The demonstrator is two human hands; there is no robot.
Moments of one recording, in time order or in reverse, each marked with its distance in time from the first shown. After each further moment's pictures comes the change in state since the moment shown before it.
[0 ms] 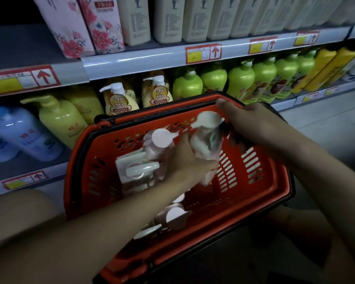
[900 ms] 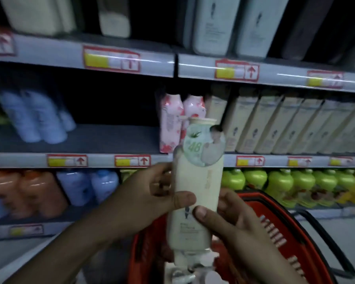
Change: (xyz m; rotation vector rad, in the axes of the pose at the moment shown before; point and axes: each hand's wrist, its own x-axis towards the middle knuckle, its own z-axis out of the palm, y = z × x) left_hand -0.079 0.073 -0.253 -0.233 -0.051 0.341; right_hand -0.081 -0.098 0.070 0.872 -0.410 -0.342
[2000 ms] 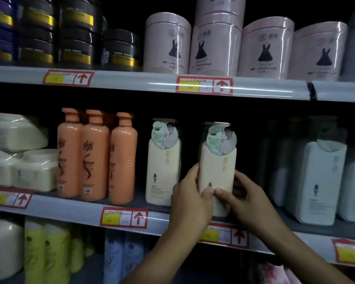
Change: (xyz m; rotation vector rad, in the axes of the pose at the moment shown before) left_hand 0.119 0.163 -0.197 0.394 0.790 0.322; right_hand 0.248 -0.212 0.195 -0.629 0.023 -0.737
